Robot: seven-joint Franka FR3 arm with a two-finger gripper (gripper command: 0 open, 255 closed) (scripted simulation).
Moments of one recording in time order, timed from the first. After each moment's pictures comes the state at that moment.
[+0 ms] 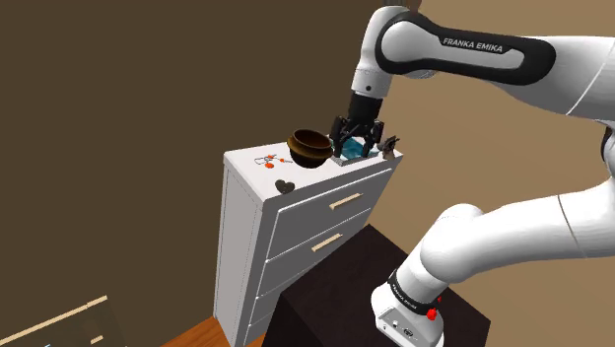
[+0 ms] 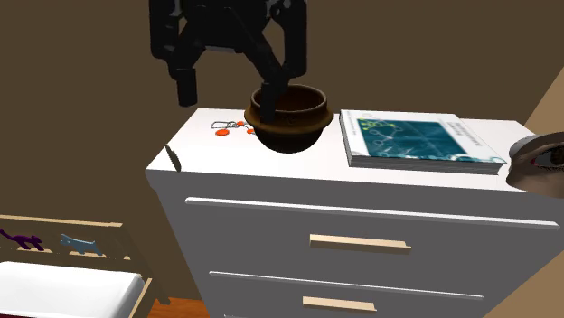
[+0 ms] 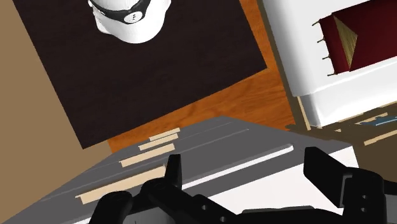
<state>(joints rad) 0.02 -0.64 0.03 -2.37 0.12 1.56 0.40</state>
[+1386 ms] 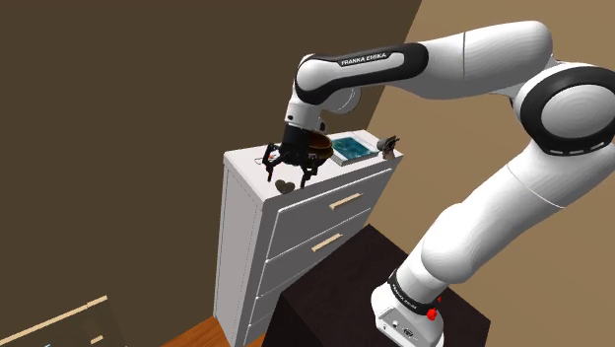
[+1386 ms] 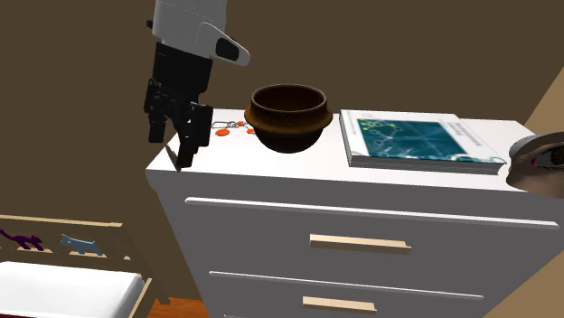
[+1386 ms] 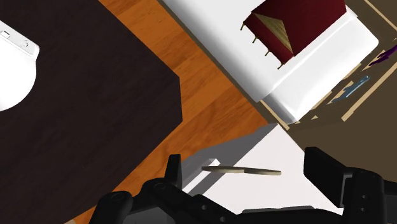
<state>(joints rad) 0.05 -0.18 0.16 -2.29 0.41 1.87 0.77</state>
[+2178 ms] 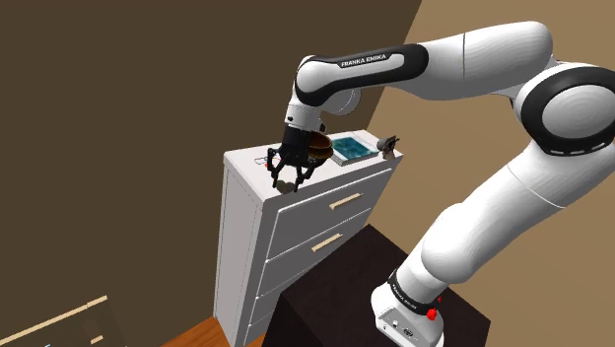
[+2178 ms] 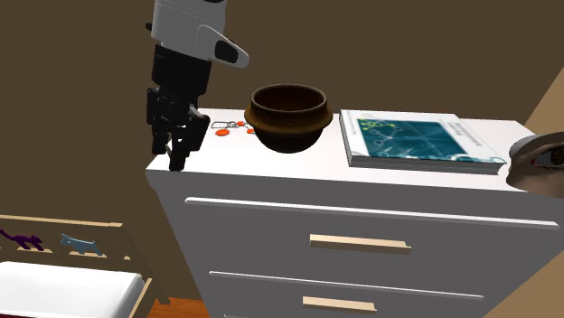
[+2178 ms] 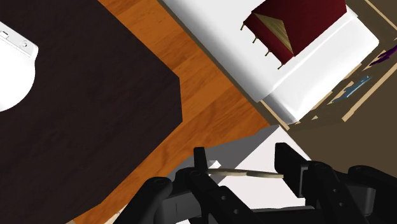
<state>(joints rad) 0.05 -0.18 0.16 -2.30 0.41 1.88 0.77</state>
